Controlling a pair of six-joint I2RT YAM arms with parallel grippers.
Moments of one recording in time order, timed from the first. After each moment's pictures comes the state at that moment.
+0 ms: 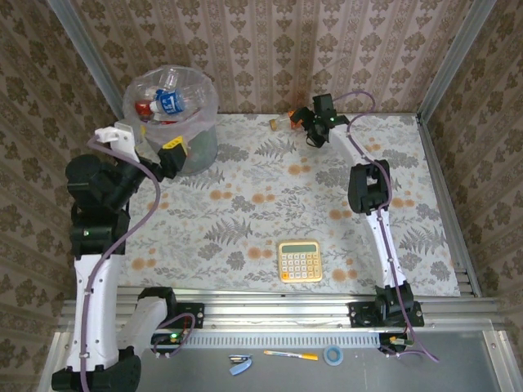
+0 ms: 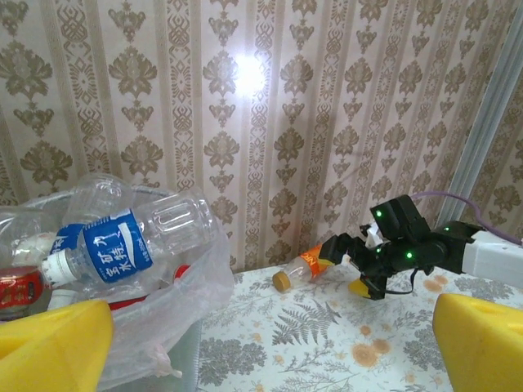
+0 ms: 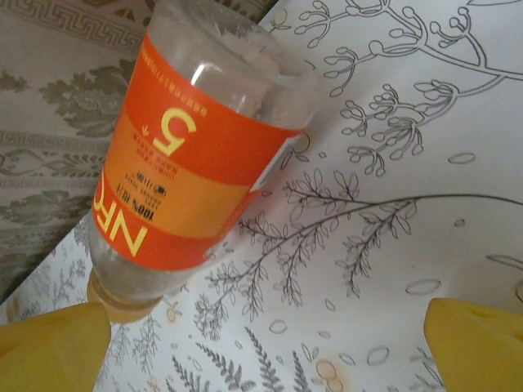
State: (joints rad) left arm -0.05 0.83 1.12 -0.29 0.44 -0.08; right arm 0.18 2.73 2.55 -0.57 -0.12 0.96
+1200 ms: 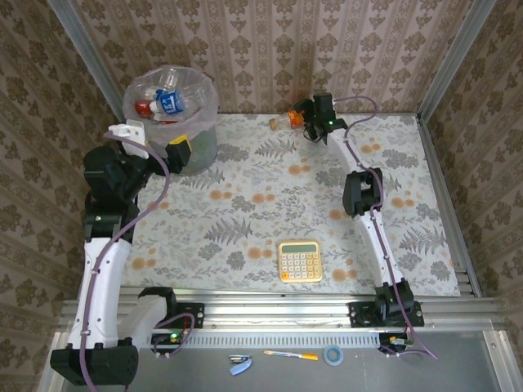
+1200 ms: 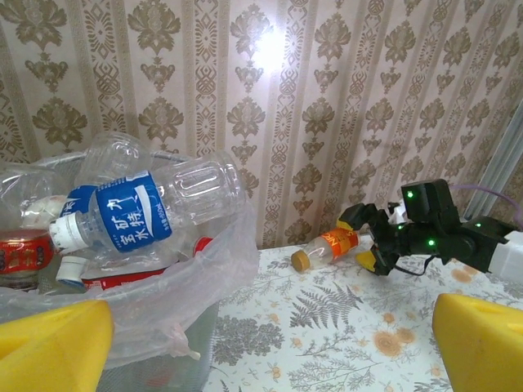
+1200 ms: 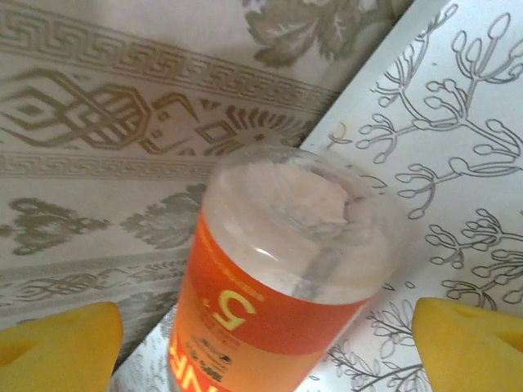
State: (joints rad) left arm -0.06 0.90 1.07 -0.23 0.38 -0.08; right arm 0.17 2.90 2.77 -0.44 -0.10 1.16
